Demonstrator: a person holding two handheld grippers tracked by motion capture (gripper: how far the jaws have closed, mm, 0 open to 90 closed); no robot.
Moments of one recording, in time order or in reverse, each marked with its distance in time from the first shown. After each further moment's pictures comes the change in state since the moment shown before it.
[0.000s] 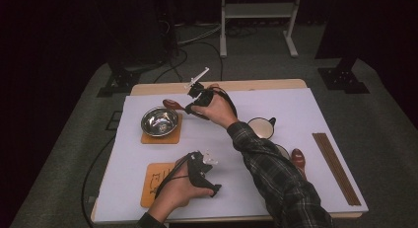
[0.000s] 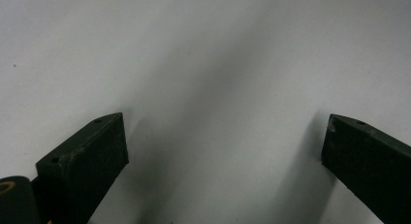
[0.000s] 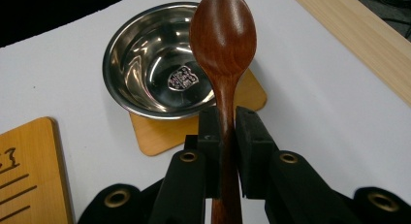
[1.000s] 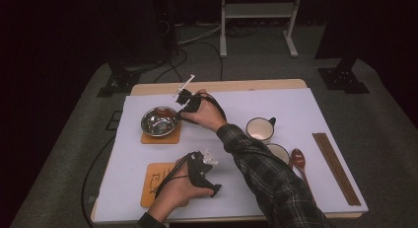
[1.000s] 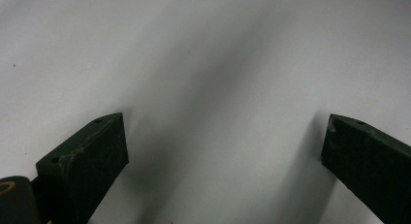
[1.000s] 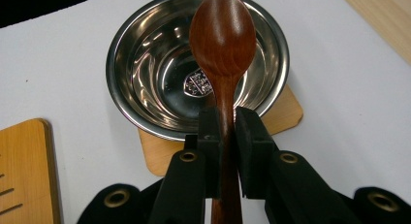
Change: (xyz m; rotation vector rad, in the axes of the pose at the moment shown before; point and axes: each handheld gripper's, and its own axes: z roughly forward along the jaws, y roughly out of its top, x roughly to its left) left arm 0.000 0.000 0.000 0.002 0.001 0.001; right arm 0.015 0.008 0.040 0.050 0.028 -0.050
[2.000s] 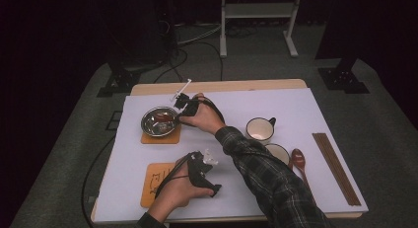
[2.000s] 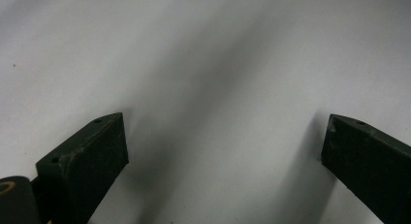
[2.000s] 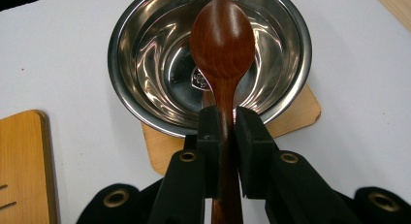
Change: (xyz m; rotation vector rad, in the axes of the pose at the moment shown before) left arm 0.000 0.000 0.000 -0.002 -0.001 -0.002; right arm 0.006 -0.003 0.012 0.024 0.010 -0.016
